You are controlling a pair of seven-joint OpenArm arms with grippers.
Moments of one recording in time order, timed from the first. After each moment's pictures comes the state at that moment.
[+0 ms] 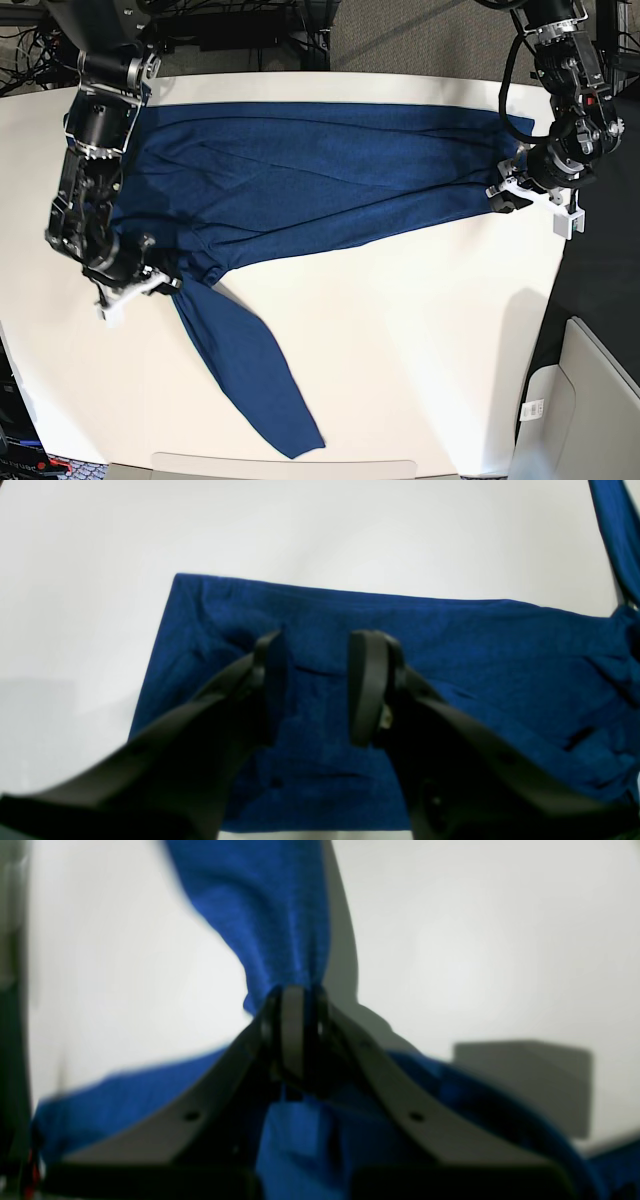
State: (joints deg) left arm 7.7 -15.8 -24.4 103.0 -41.2 -1.0 67.3; right arm 20.9 12.0 19.0 67.1 36.9 16.9 -60.8
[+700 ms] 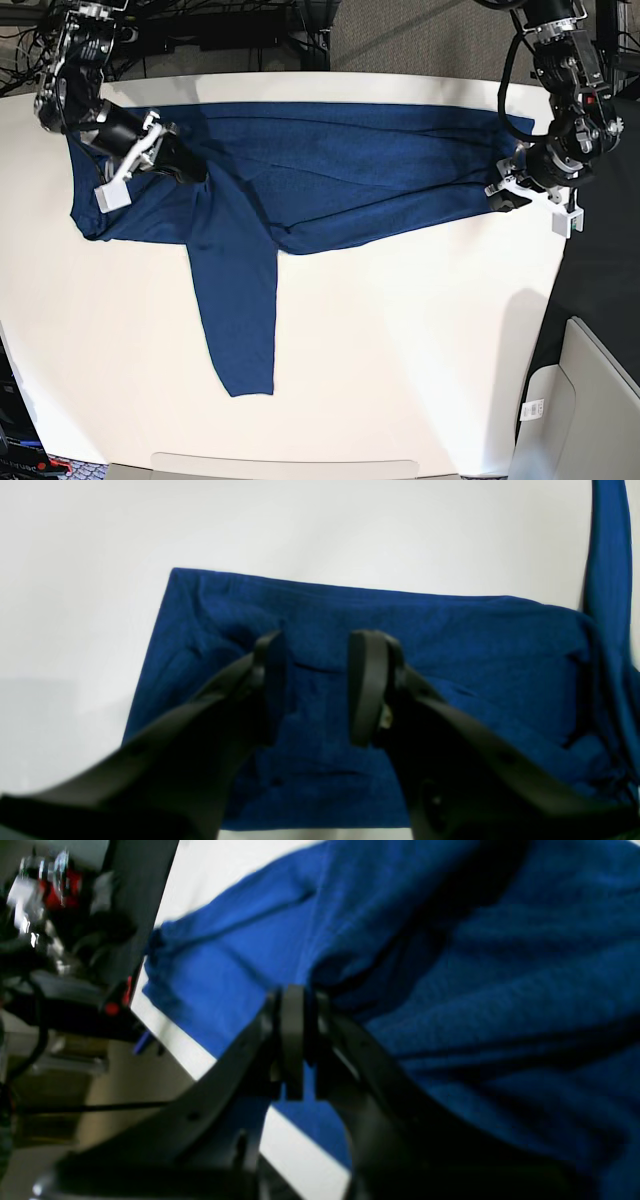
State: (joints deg) left arm 8.1 -15.7 -24.4 103.1 -41.3 -1.0 67.3; right arm -13.6 12.8 23.7 99.8 66.3 34.1 -68.7
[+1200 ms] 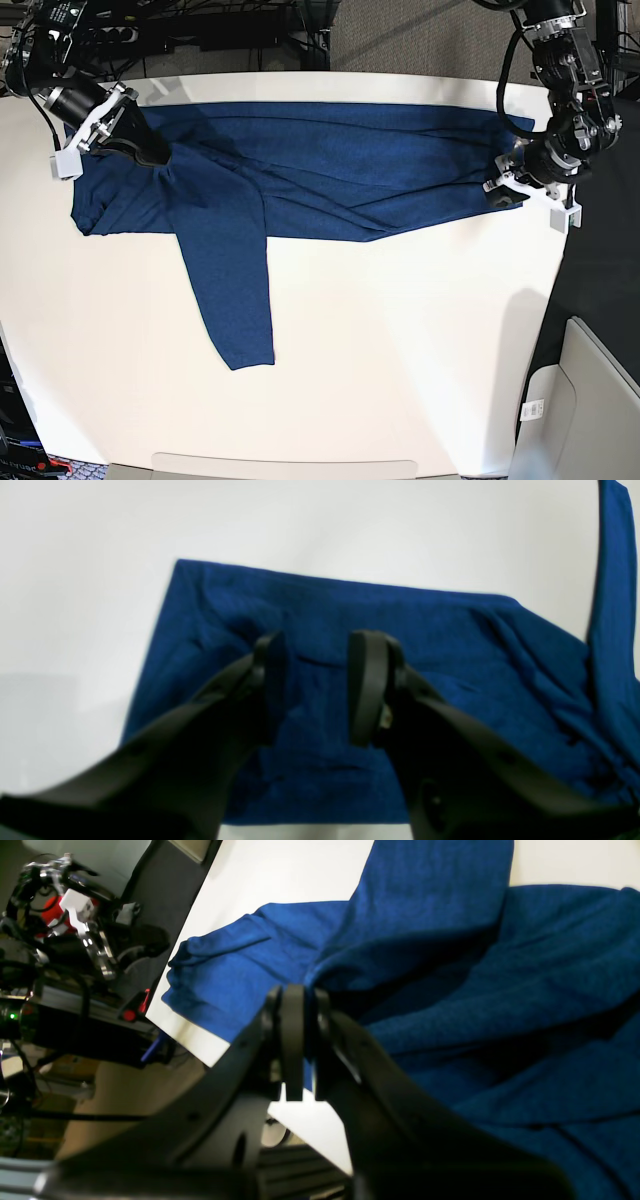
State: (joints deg) left arm 9.0 -15.3 -24.4 103.1 -41.3 -1.0 67.2; right arm -23.0 15.1 33.0 106.4 77.7 37.7 -68.5
